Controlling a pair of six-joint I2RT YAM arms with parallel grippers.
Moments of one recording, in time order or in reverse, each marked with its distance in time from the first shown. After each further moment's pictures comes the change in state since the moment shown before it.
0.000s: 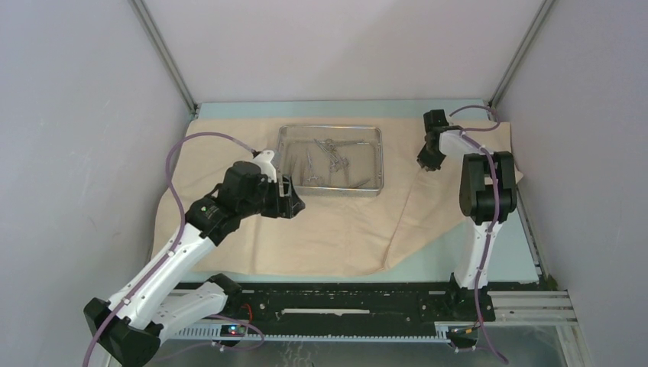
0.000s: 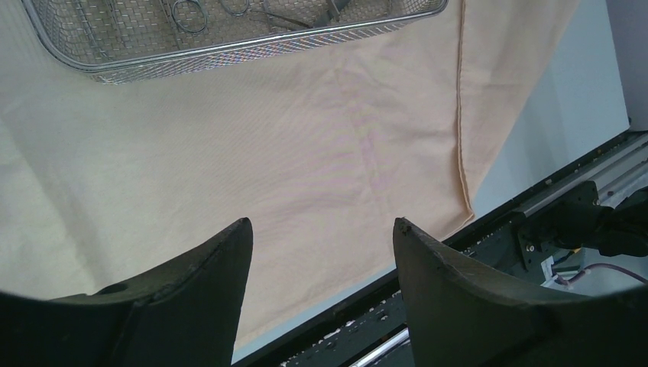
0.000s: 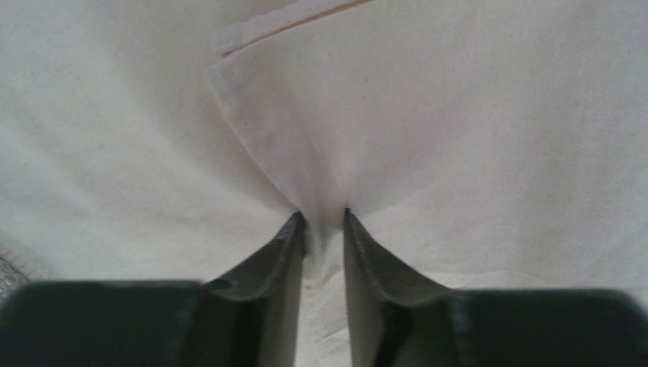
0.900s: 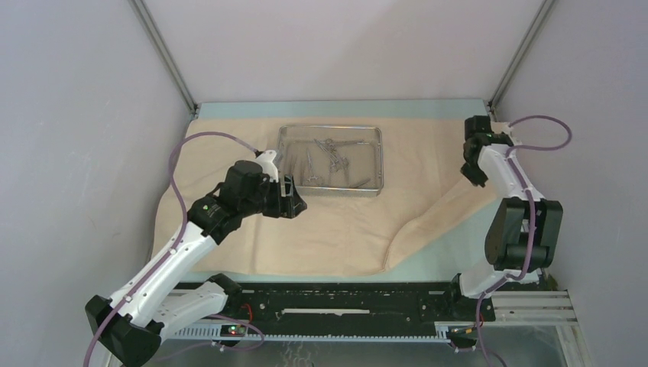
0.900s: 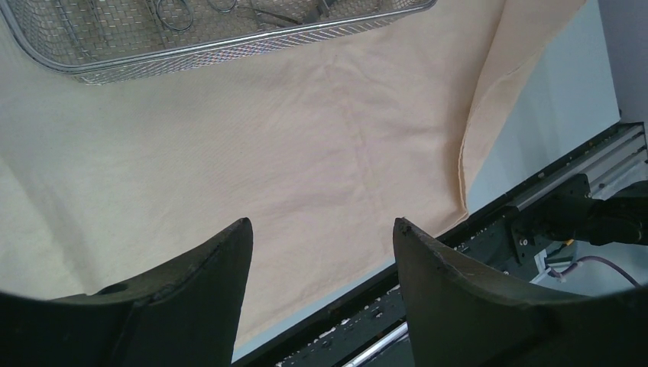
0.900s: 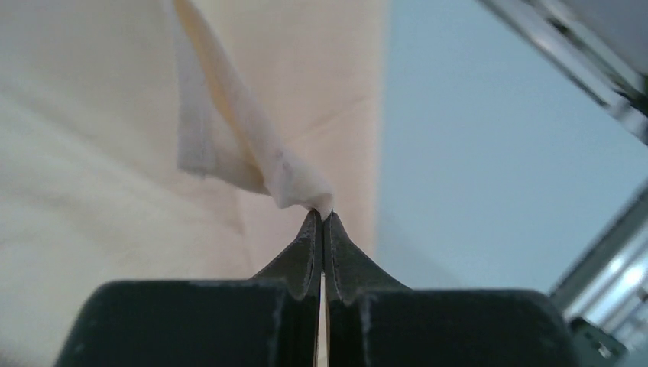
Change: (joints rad) left arm 0.000 0.017 0.000 0.013 0.021 0.000; right arm -0.132 -0.448 -0.207 -0.272 0.248 0.106
